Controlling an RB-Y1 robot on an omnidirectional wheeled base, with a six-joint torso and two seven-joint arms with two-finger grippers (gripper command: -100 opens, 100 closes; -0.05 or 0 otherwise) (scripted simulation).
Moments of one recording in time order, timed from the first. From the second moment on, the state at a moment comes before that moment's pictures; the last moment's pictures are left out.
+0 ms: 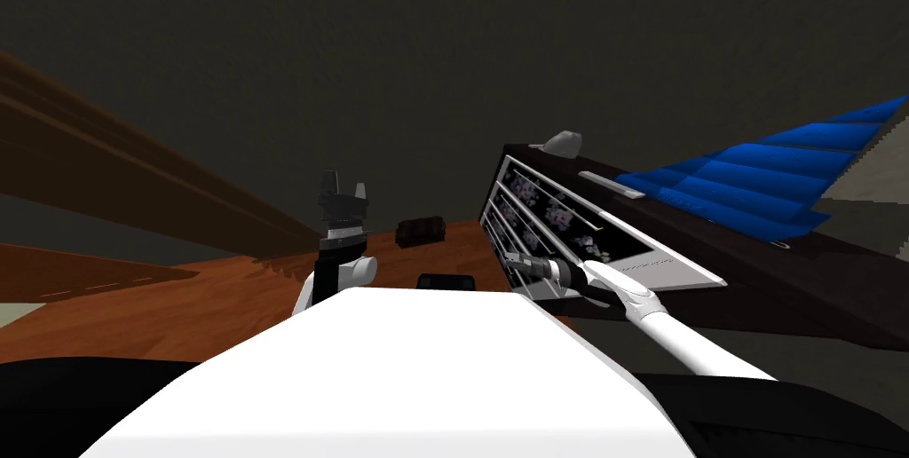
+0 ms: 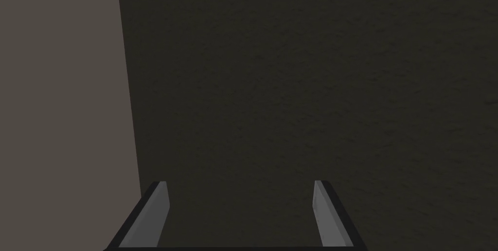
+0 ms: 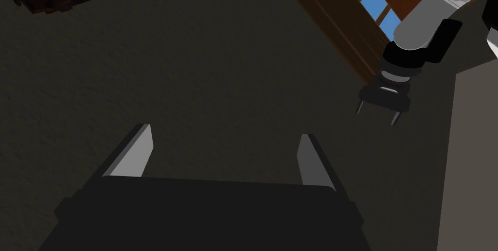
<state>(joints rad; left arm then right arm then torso) 0.49 -0.04 0.07 -2.34 -0.07 -0.38 0.15 0.37 -1.16 0.22 -1.58 0.56 -1.13 -0.38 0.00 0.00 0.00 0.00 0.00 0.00</state>
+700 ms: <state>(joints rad) 0.49 -0.04 0.07 -2.34 -0.07 -0.38 0.15 0.33 -1.36 0.23 -1.44 0.64 -1.20 -0.44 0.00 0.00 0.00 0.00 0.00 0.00</state>
